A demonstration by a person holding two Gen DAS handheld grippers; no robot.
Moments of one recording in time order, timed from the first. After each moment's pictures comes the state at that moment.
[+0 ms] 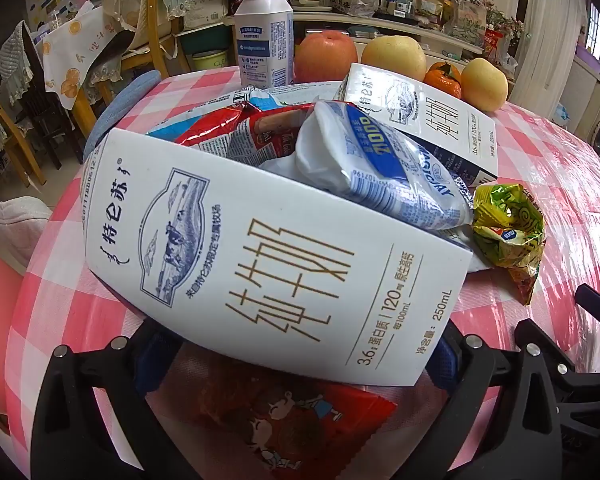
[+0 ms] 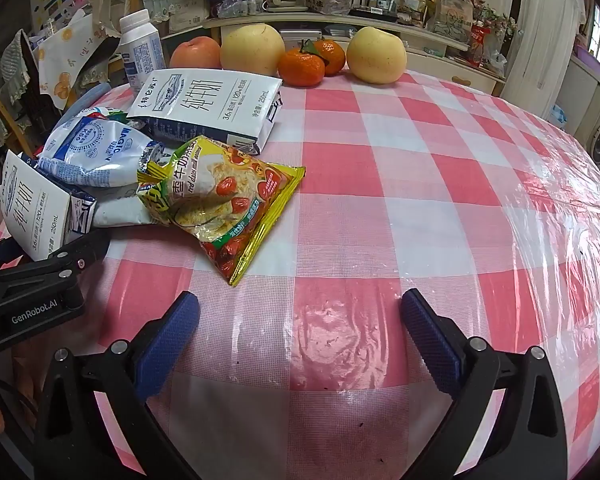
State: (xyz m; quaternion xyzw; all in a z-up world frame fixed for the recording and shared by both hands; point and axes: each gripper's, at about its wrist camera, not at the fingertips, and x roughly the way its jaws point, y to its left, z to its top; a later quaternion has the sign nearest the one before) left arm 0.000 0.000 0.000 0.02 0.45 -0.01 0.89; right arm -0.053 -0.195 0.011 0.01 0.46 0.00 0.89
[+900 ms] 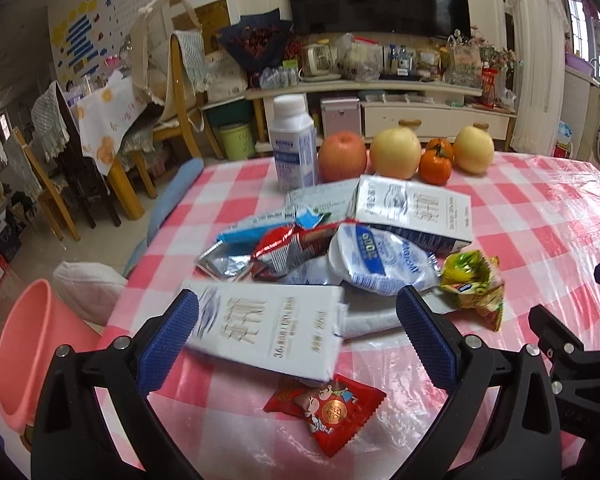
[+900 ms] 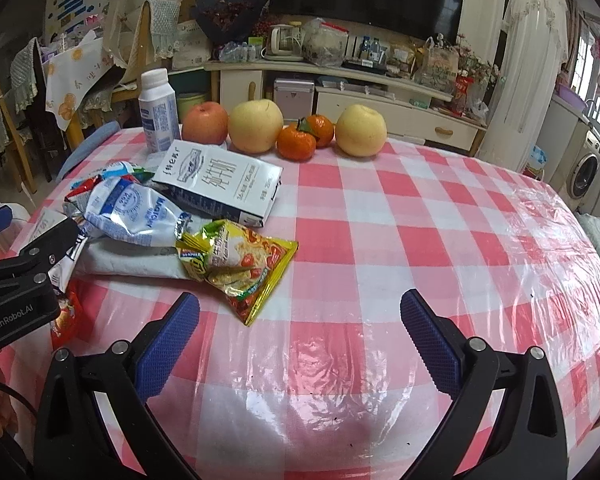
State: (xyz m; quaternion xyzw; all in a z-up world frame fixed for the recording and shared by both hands) left arm -0.043 0.001 0.085 0.07 0.33 0.02 0.94; right arm -0.082 -0.183 0.078 -0.03 0.36 -0.02 0.93
